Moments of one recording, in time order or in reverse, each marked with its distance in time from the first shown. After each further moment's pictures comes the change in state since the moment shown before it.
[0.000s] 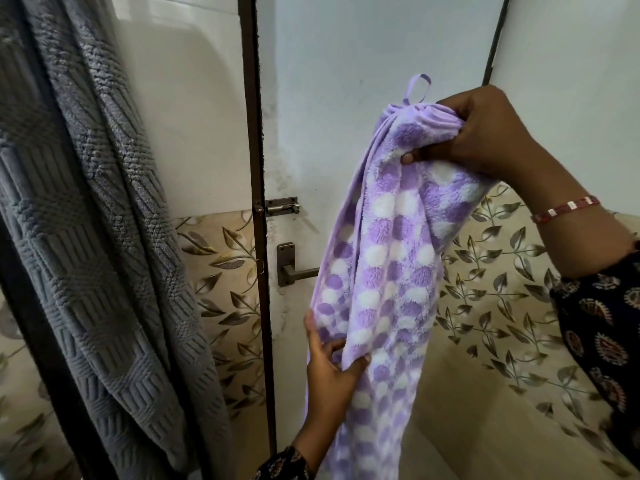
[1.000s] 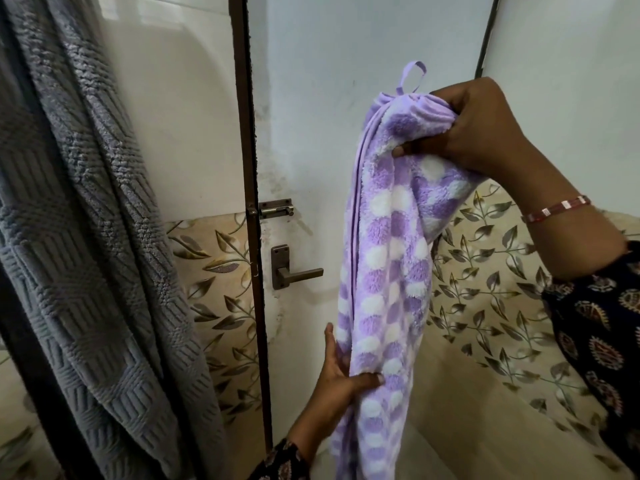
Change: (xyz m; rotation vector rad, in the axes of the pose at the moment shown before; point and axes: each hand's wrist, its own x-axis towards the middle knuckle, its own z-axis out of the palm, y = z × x) left_hand 0.005 0.004 0.002 -0.302 -0.375 -0.323; right_hand 0.003 -0.001 0.003 0.009 0.079 -0.082
